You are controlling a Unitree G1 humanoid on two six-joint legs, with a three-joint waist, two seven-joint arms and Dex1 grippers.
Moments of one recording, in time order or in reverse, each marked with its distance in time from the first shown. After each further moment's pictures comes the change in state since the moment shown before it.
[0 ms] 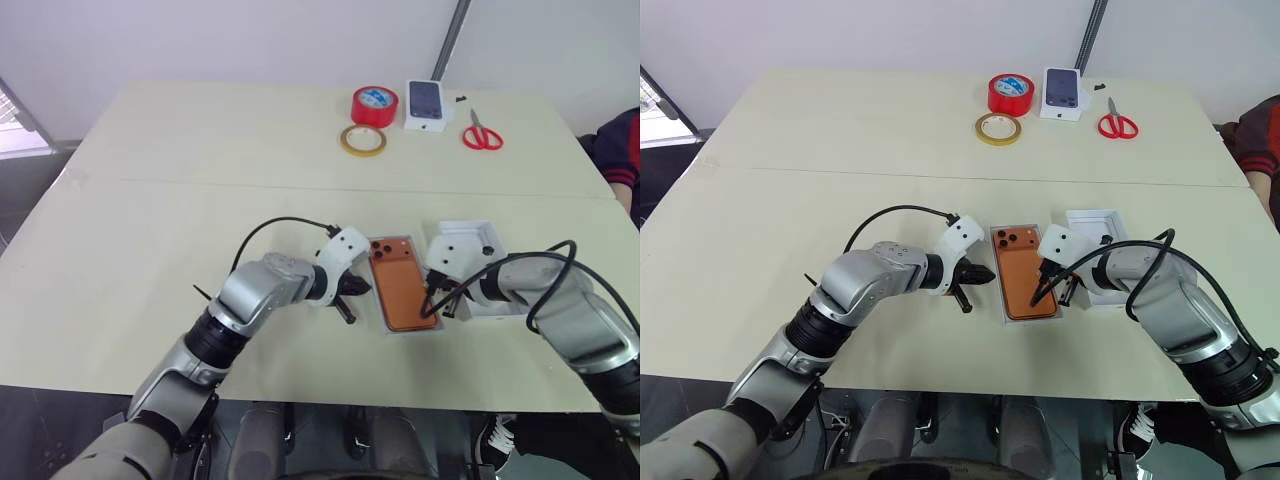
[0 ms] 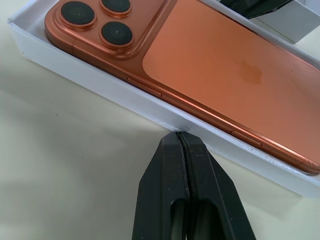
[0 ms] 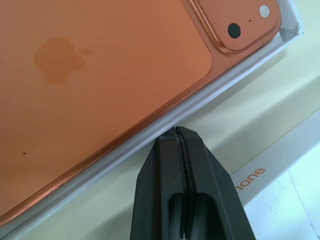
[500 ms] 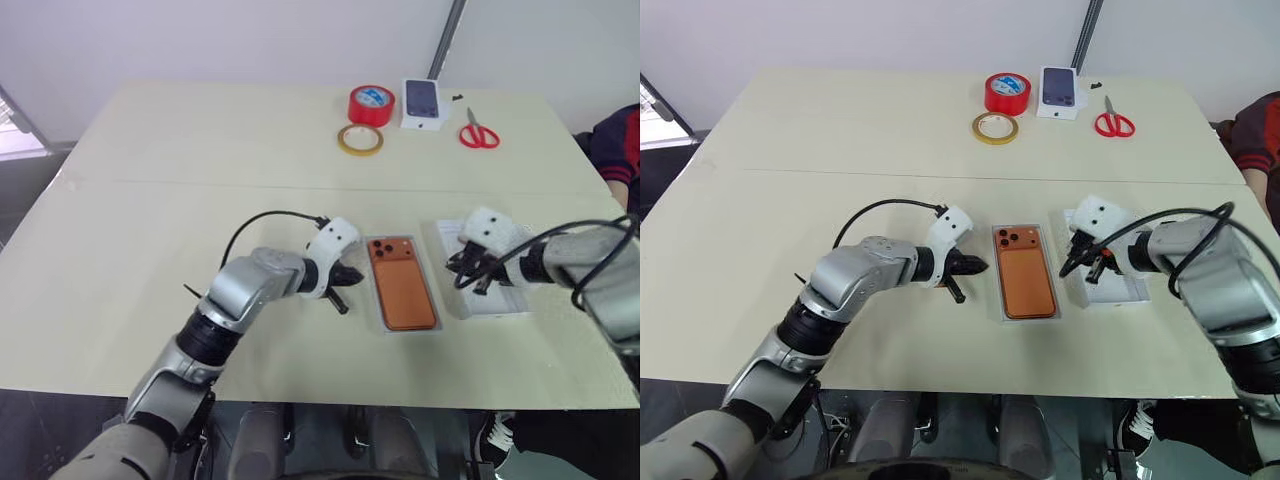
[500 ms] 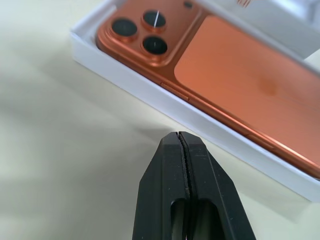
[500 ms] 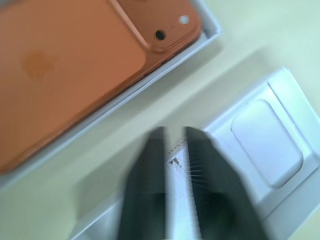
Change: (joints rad) left arm 0.045 0.065 0.085 -0.084 -0.003 -0.023 -0.022; right arm -0.081 -0.079 -0.212 0.059 0.206 0.183 0.097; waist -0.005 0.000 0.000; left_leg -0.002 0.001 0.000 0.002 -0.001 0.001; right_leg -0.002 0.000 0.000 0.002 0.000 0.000
